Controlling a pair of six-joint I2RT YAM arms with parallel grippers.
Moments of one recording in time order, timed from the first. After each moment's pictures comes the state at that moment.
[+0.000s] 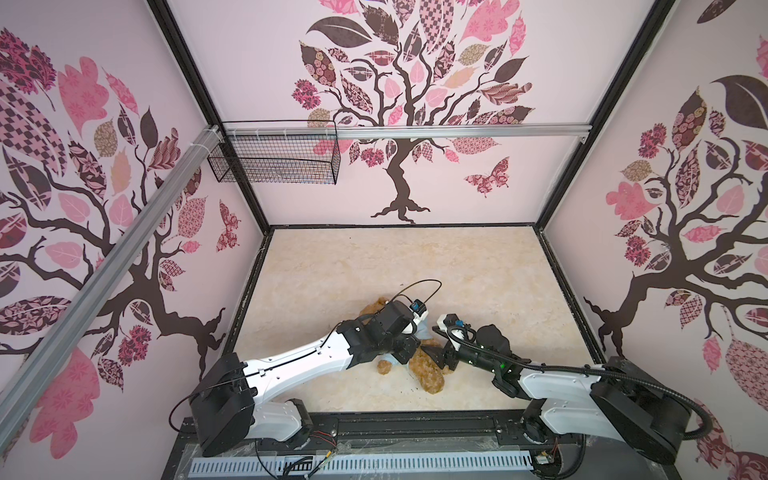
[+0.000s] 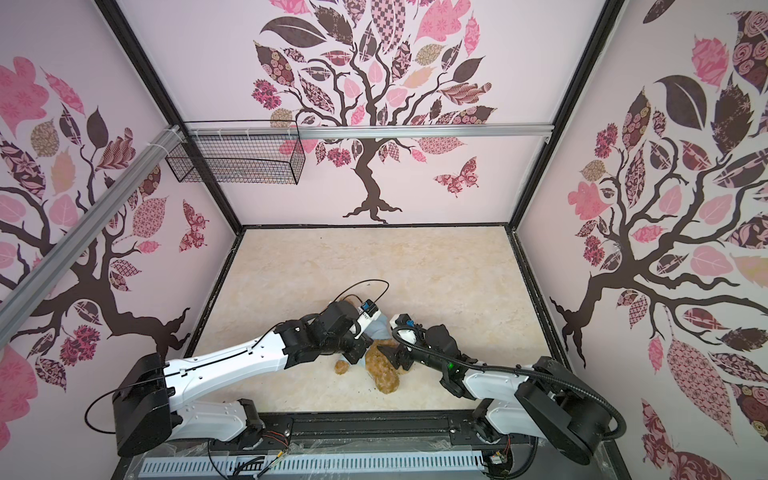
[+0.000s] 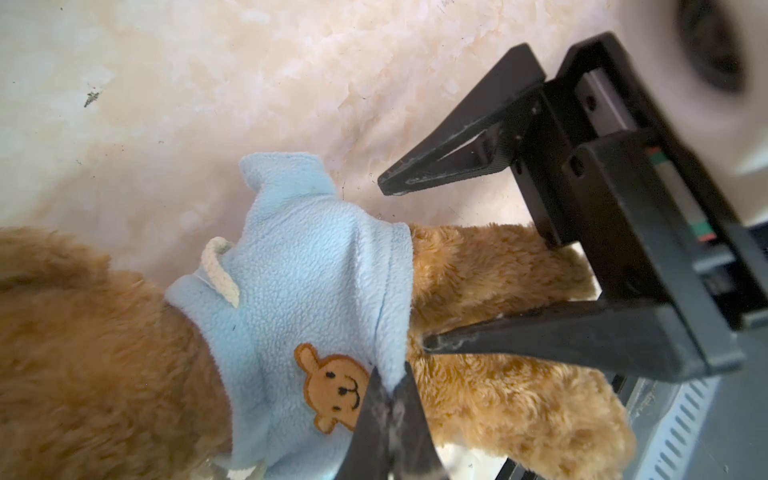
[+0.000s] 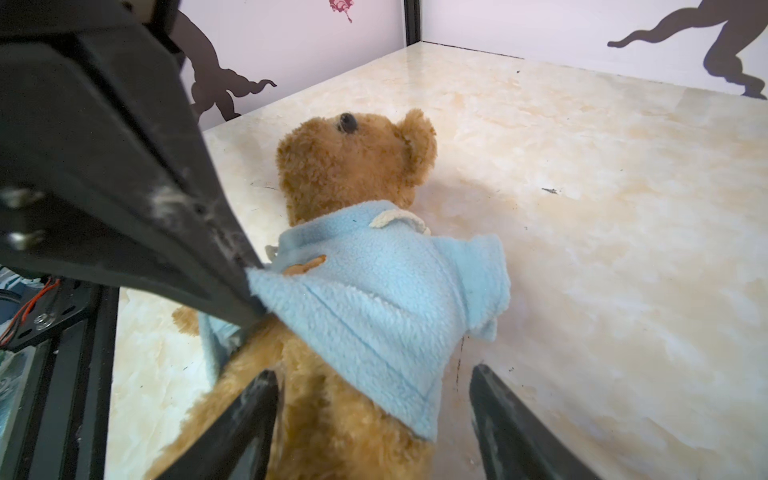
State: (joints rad) left arm -0.98 1.34 0.89 -0.42 0.07 -0.20; right arm 0.74 1.27 0.19 0.78 -0.26 0.08
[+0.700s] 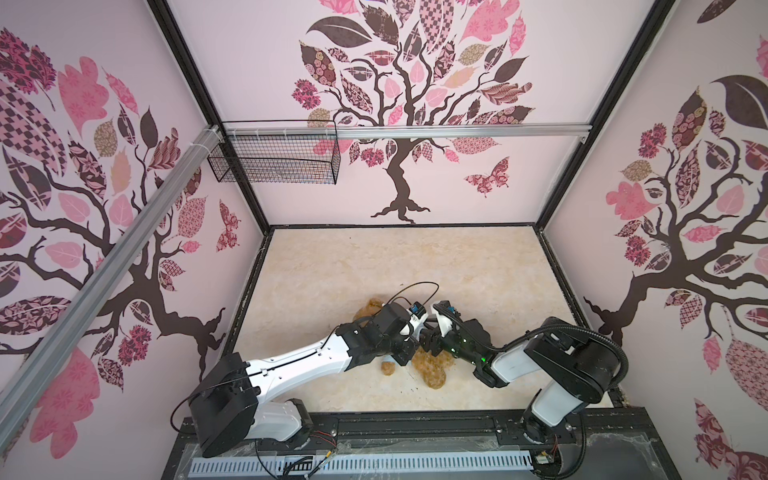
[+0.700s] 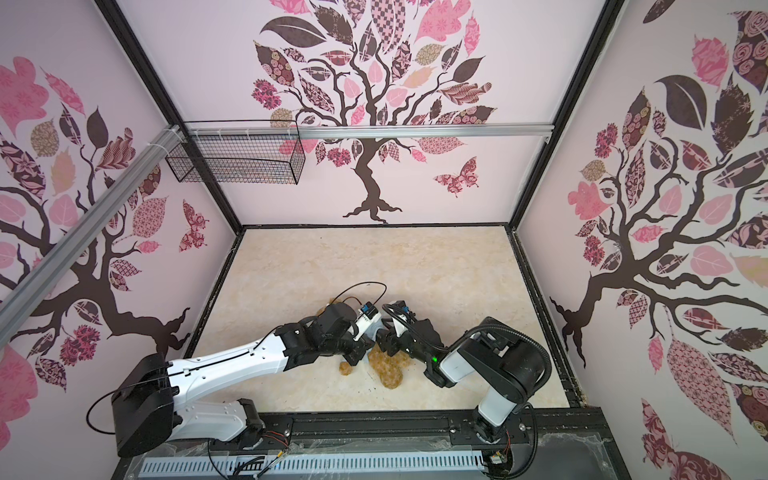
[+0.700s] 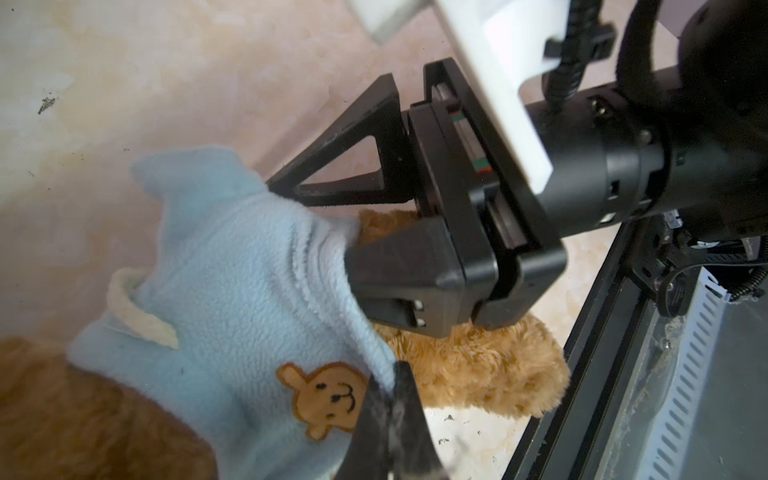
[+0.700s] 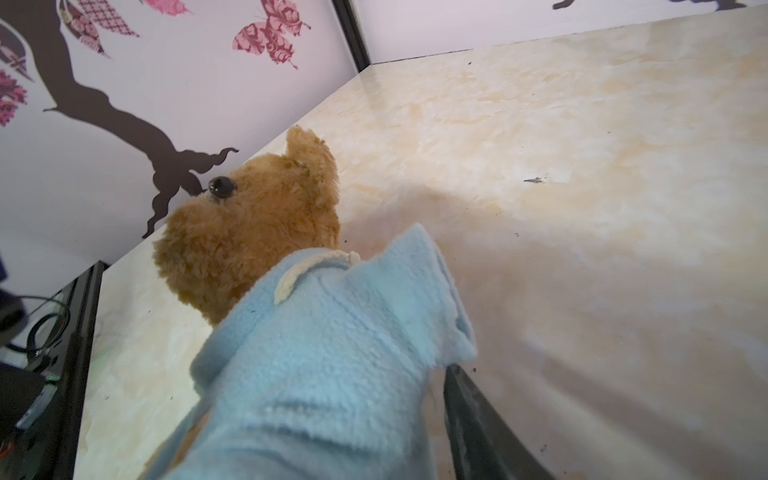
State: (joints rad) left arm -0.97 1.32 0.80 -0.31 0.12 -0.19; right arm 0.76 1.65 0.29 1.13 -0.10 0.40
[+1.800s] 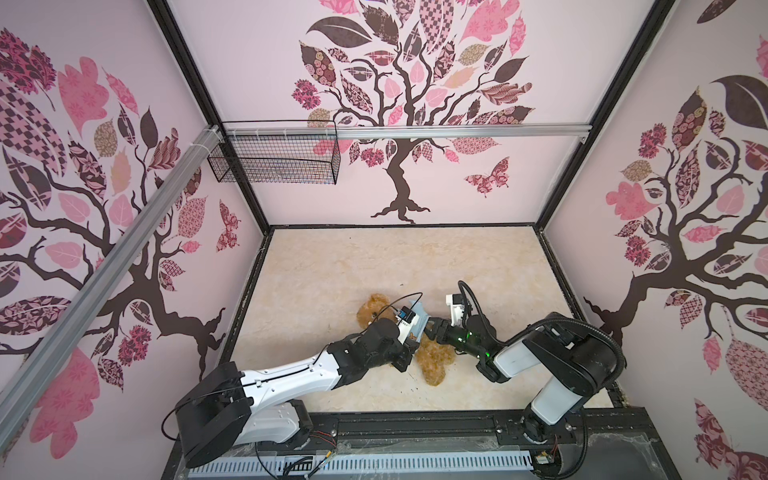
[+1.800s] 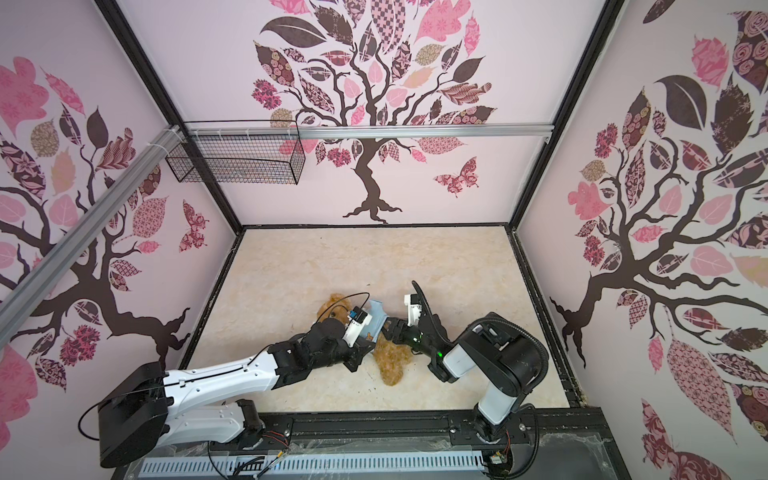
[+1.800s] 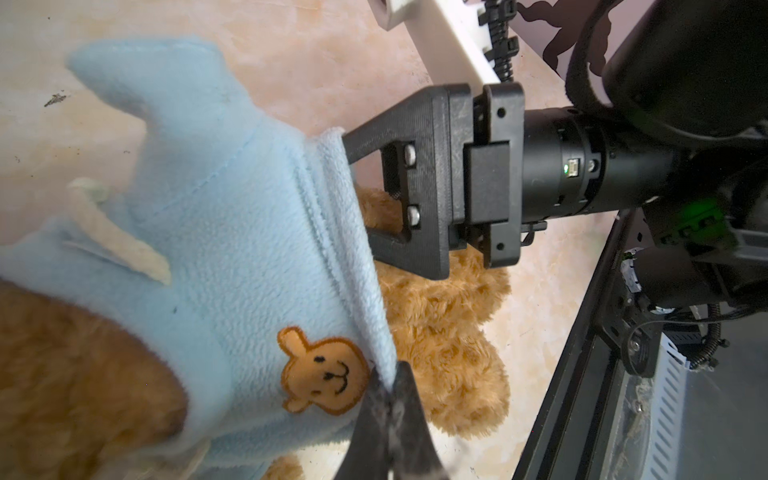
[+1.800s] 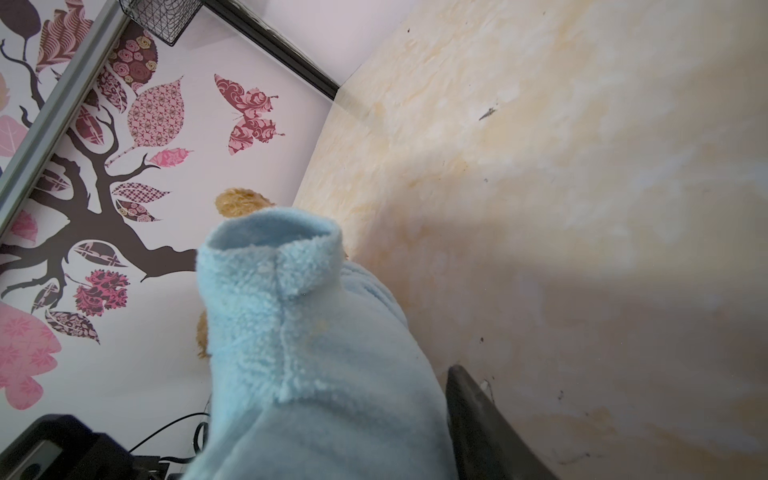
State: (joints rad) left arm -1.00 1.25 0.59 0.02 0.08 -0.37; right arm 0.63 1.70 0.29 1.18 -0.26 0.92
